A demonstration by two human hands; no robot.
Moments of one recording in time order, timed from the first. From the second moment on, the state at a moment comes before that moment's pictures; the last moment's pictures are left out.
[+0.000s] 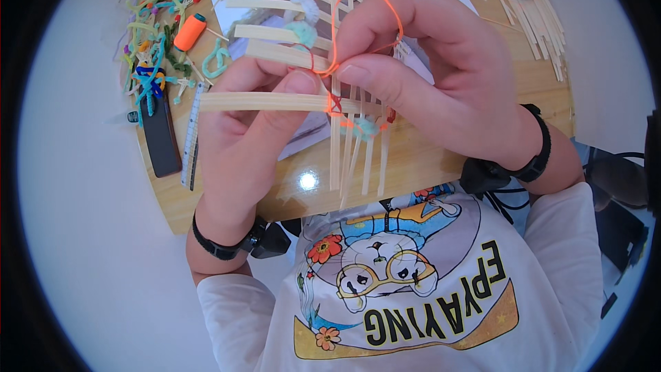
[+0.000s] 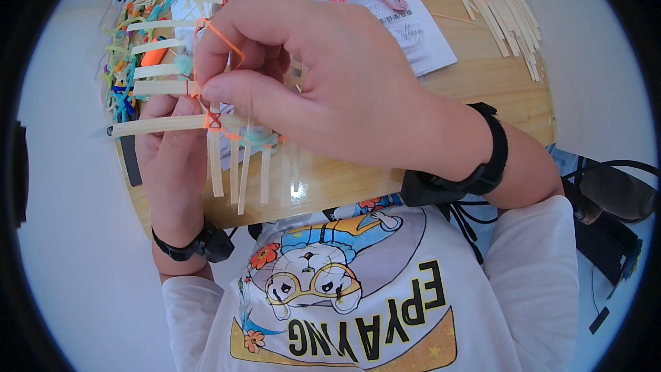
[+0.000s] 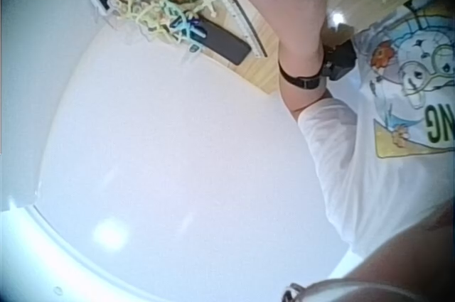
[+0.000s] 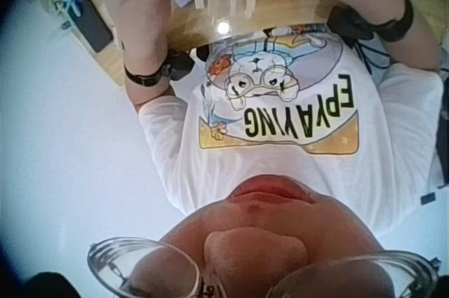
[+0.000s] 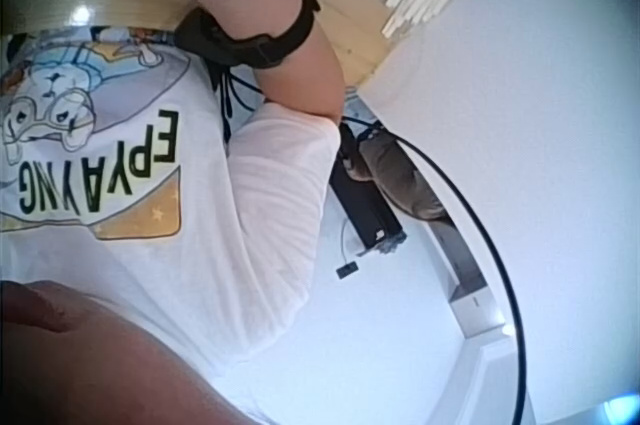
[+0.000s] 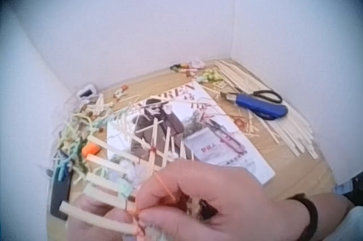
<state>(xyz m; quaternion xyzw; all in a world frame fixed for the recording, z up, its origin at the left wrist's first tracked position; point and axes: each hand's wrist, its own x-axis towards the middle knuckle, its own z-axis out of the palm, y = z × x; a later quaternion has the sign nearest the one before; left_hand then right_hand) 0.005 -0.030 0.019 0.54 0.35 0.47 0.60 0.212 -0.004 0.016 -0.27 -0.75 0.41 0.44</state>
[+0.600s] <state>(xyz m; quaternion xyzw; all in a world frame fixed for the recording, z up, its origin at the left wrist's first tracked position) 0.007 -0.027 0.016 0.57 0.33 0.50 0.57 0.207 -0.007 0.022 -0.32 -0.70 0.44 0.46</state>
